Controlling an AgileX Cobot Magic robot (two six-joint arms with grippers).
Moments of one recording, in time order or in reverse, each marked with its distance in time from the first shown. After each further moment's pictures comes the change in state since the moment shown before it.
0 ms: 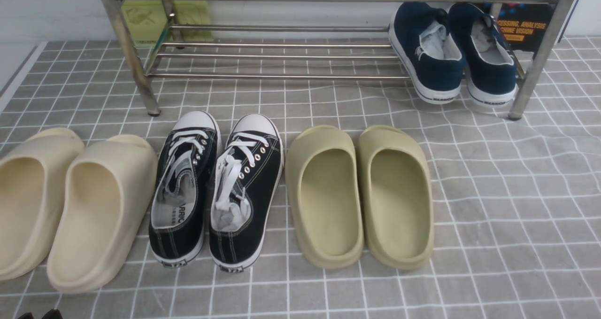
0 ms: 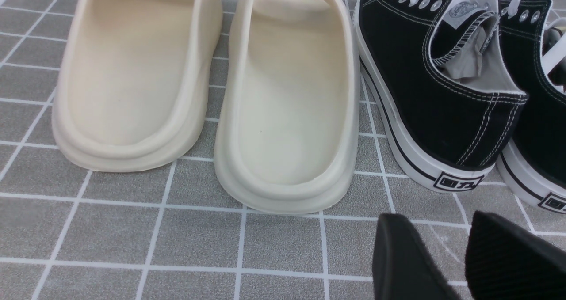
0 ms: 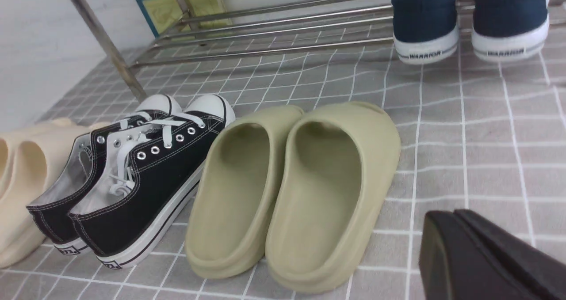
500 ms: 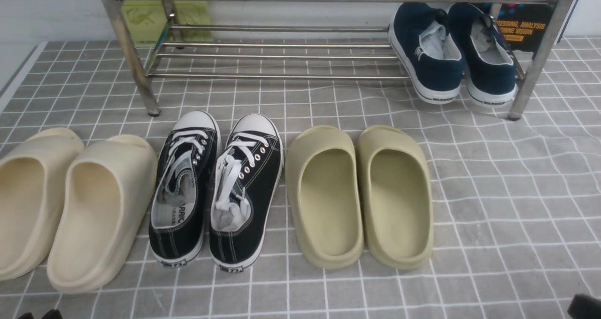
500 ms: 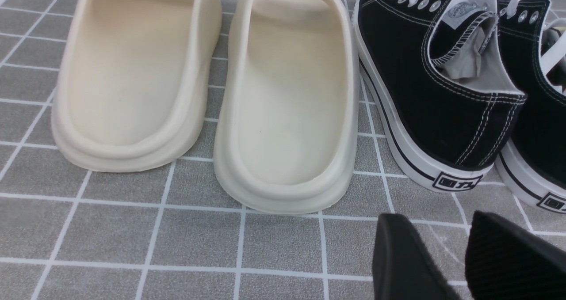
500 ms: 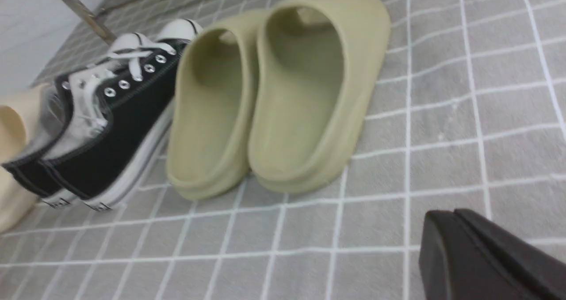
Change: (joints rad) right arm -0.013 -0.063 0.232 0.140 -0.028 -0.018; left arm 0.000 0.000 0.000 0.000 0.000 0.000
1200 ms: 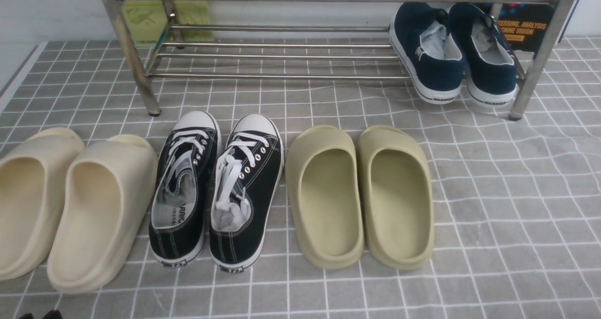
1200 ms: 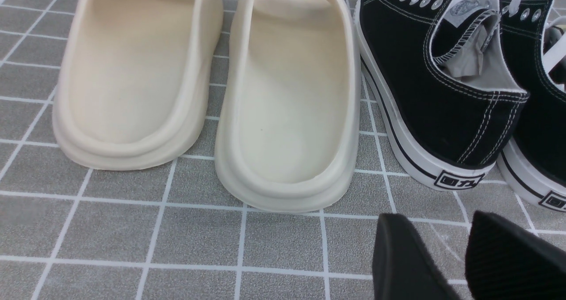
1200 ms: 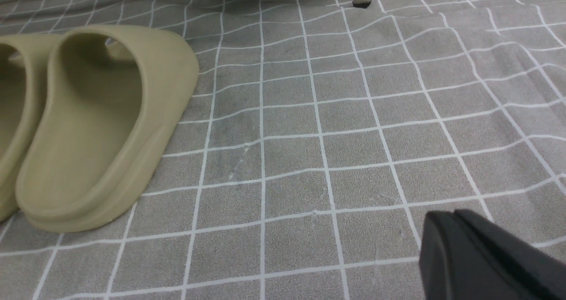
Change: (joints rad) right arm -0.276 -0.251 0.000 -0.490 0.190 0.179; left arm 0.000 0.001 0.000 0.000 0.002 0.000
